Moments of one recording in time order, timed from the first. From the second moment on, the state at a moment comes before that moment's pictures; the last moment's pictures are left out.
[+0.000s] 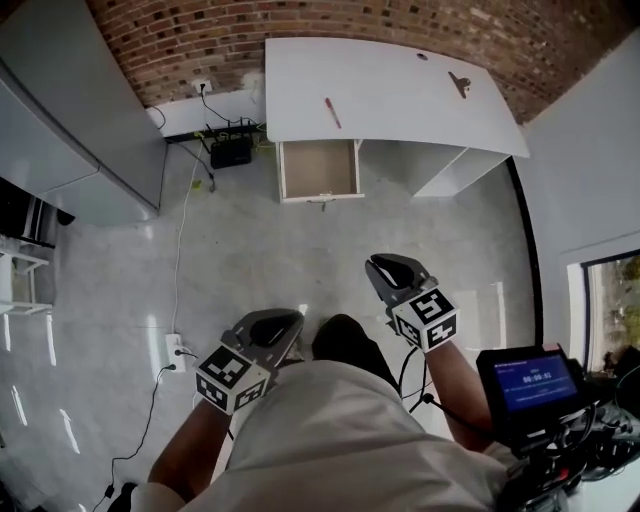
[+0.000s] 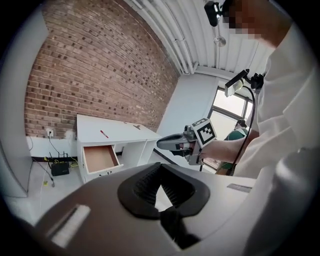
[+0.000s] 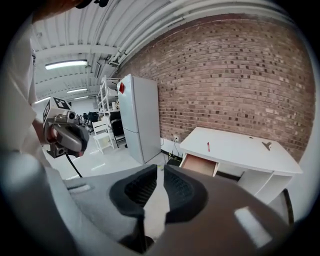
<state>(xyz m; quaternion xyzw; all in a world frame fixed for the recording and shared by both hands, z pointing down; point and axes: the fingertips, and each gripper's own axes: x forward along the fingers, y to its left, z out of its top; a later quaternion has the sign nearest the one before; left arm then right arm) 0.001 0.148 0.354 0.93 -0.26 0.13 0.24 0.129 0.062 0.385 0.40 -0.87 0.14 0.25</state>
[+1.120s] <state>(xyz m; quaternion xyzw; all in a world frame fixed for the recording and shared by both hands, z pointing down) 0.004 -0.163 0.368 0.86 -0.39 0.16 0.29 0.156 -0.435 0.574 0.40 -0.82 0.24 0.33</state>
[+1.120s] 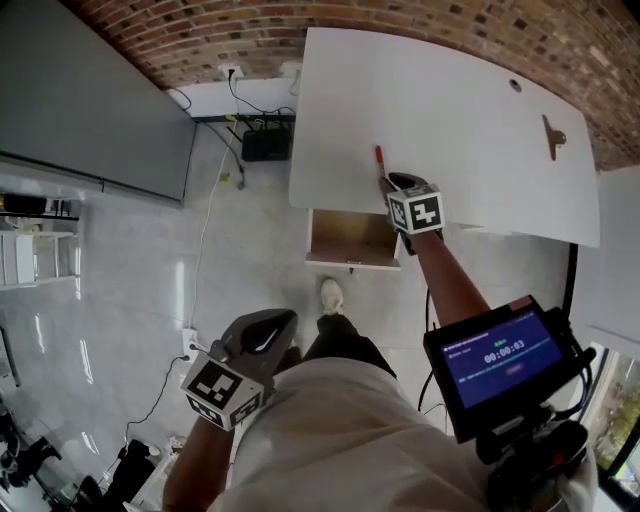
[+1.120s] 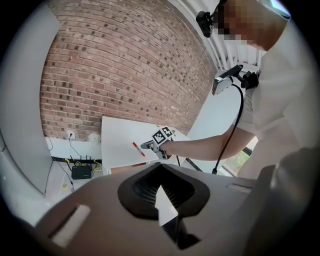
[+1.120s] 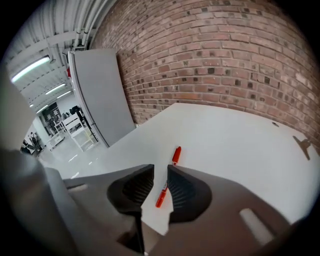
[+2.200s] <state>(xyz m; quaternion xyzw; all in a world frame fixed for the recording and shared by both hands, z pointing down) -0.040 -0.153 0.387 0.86 -0.38 0.16 0.31 0.156 -0.454 0.601 0.48 -0.77 0.30 0.31</state>
